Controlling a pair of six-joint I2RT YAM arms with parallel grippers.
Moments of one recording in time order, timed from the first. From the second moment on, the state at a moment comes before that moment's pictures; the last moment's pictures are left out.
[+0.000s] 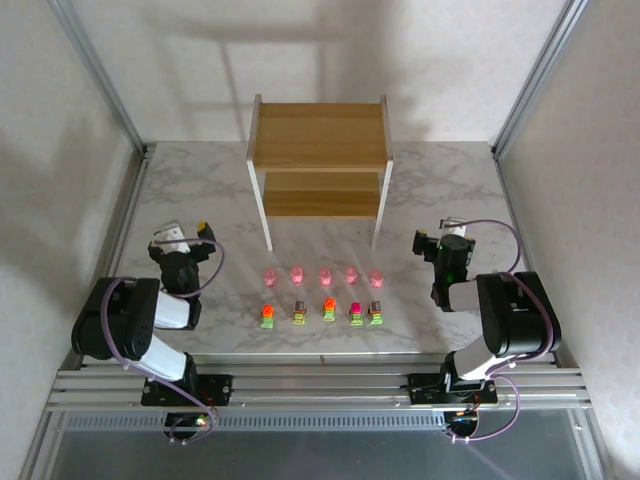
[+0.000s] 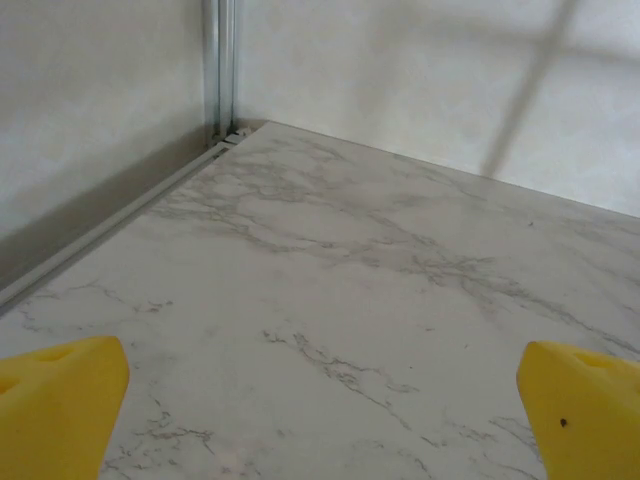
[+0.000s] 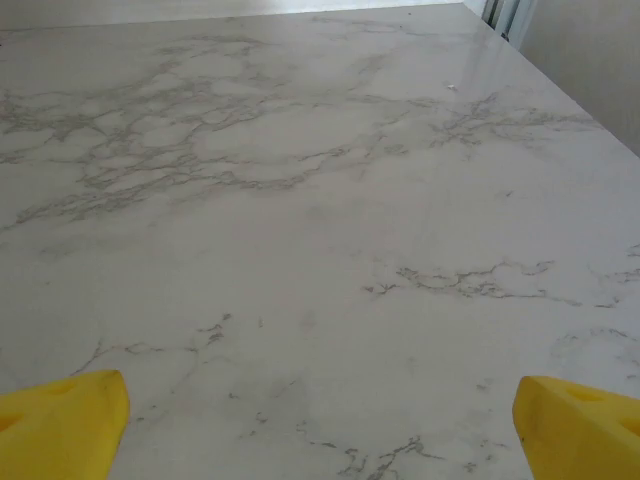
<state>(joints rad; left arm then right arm) 0.02 1.54 0.19 1.24 -0.29 -0.17 0.10 1.54 0.35 0.79 0.23 0.09</state>
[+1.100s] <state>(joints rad) 0.03 1.54 0.19 1.24 -0.25 -0.16 0.10 1.54 0.35 0.79 0.23 0.09</state>
